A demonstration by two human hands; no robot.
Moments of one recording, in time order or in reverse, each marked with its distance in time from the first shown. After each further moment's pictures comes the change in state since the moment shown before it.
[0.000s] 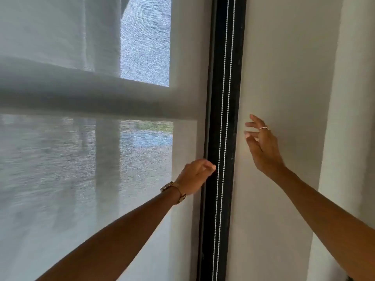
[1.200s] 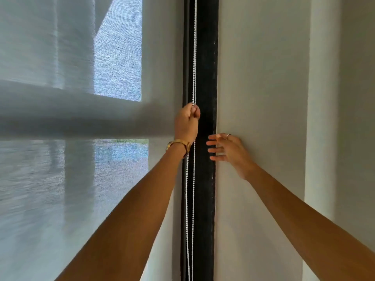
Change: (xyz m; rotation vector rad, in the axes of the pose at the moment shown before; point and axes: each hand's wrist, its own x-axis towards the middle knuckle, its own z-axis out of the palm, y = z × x) left_hand 0.164 0.087 -0.025 -0.165 0.525 0.299; right_hand 0.063 0.019 0.021 0.553 -0.123 0.527
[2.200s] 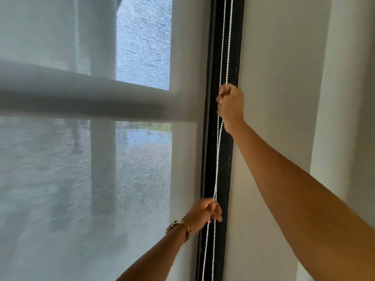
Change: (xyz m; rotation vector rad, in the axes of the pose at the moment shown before) left_hand -0.257 -0.042 -0.068 -0.120 -0.688 -0.592; right_hand -0.016 -0.089 0.078 0.184 0.181 -0.333
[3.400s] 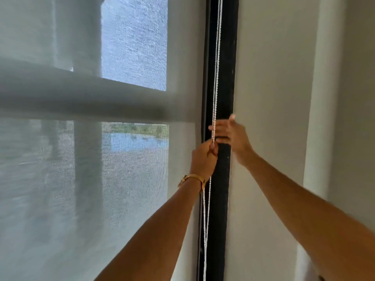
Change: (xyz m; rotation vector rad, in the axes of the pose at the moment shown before) left_hand 0.032 0.113 -0.041 0.091 0.494 0.414; right_hand -0.068 0.034 -0.029 -0.236 -0.139 0.154
